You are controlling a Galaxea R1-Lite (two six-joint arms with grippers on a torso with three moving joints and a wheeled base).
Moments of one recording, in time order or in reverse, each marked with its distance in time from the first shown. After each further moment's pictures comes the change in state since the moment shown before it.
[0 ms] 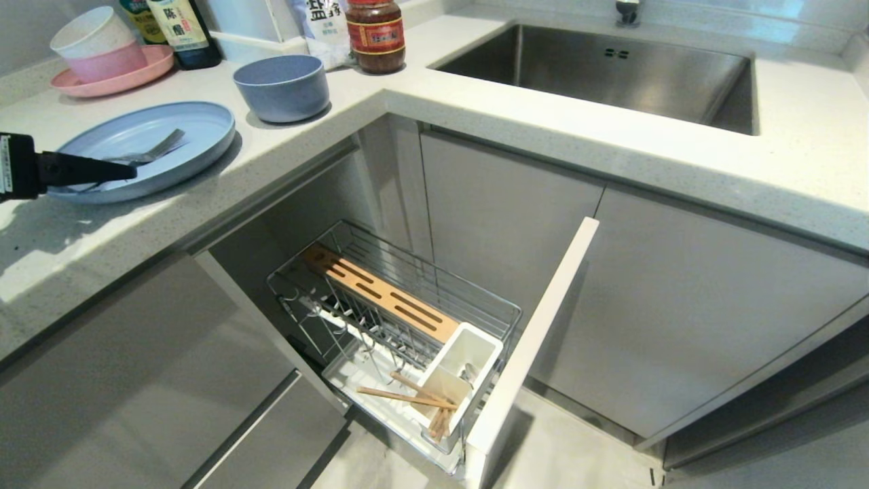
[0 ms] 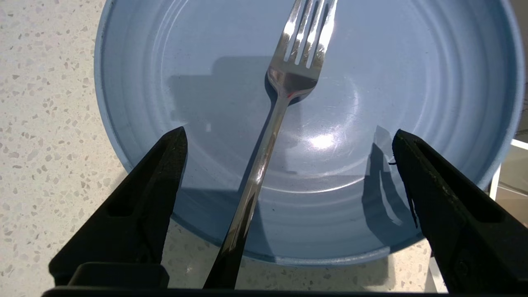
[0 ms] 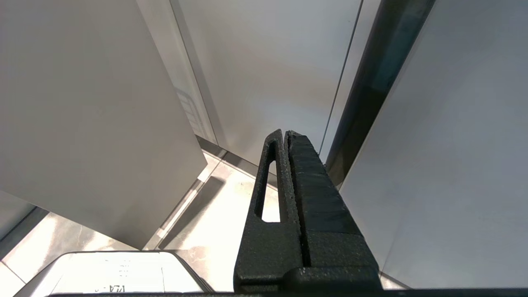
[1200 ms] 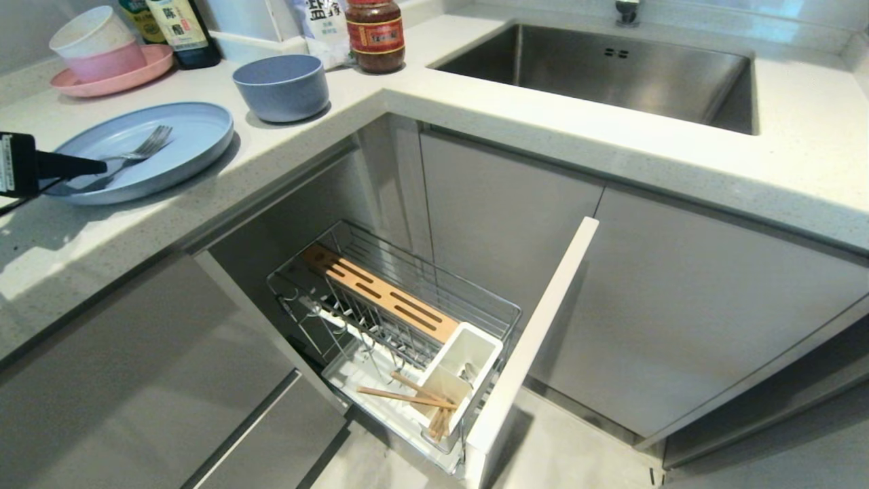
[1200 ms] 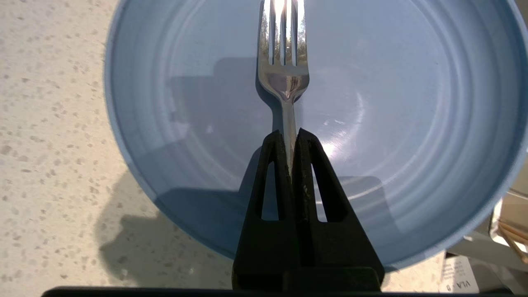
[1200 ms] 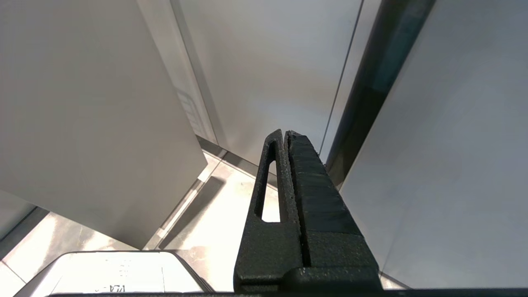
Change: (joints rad) left arm 0.005 0.013 -0.007 -0.013 0.000 -0.004; right arm 0.000 0.000 0.000 0.000 0.000 0.000
